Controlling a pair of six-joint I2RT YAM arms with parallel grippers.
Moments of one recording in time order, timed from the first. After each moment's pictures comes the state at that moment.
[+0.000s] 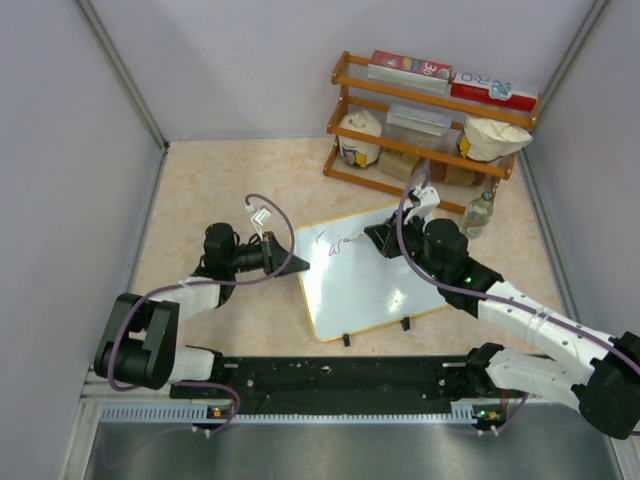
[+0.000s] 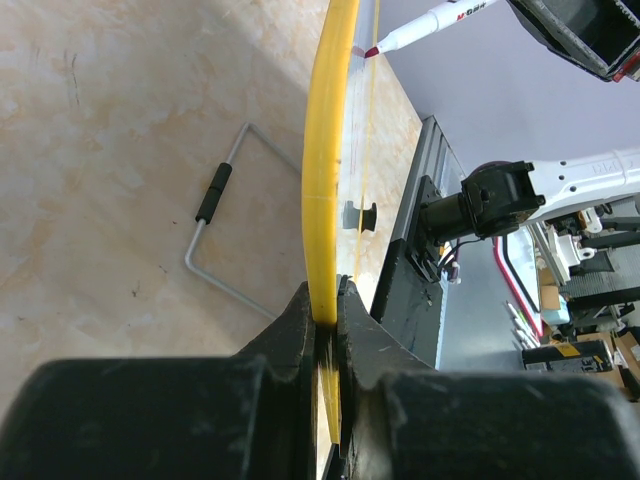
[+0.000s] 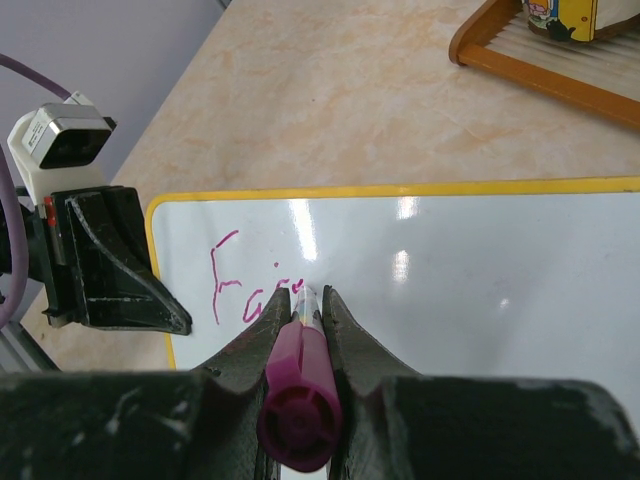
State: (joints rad) left arm -0.21 1.34 0.42 0.64 1.07 -0.64; right arm 0.72 1.01 0.68 0.16 0.09 0.47
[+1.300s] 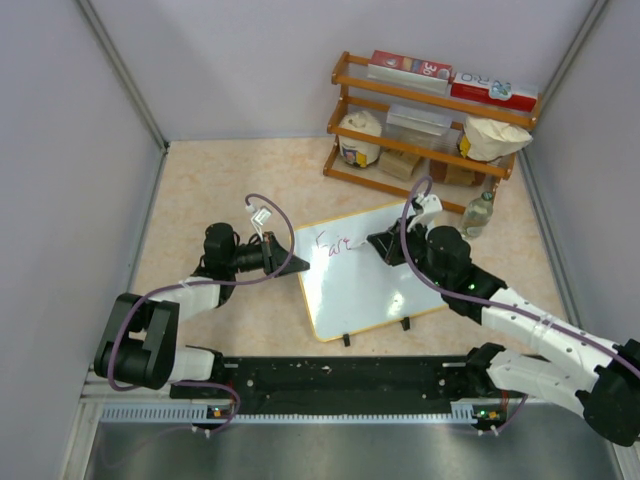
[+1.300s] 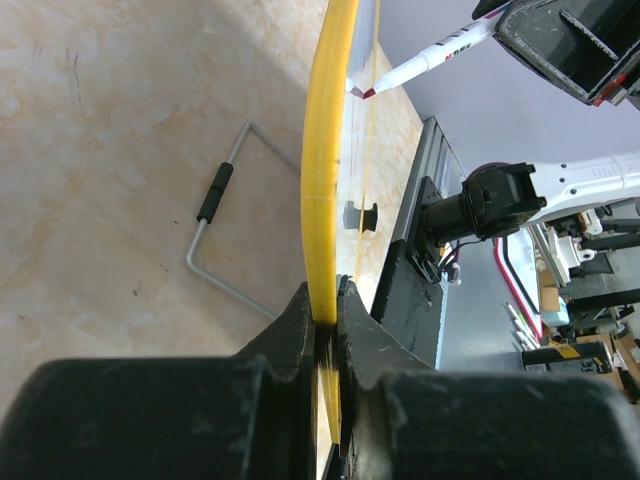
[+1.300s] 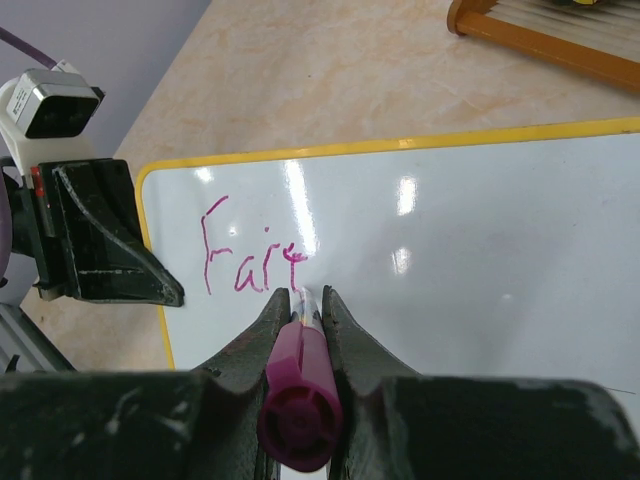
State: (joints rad) left arm -0.21 1.34 0.42 0.64 1.06 -0.64; right arm 0.72 0.96 0.62 0.14 0.08 0.48
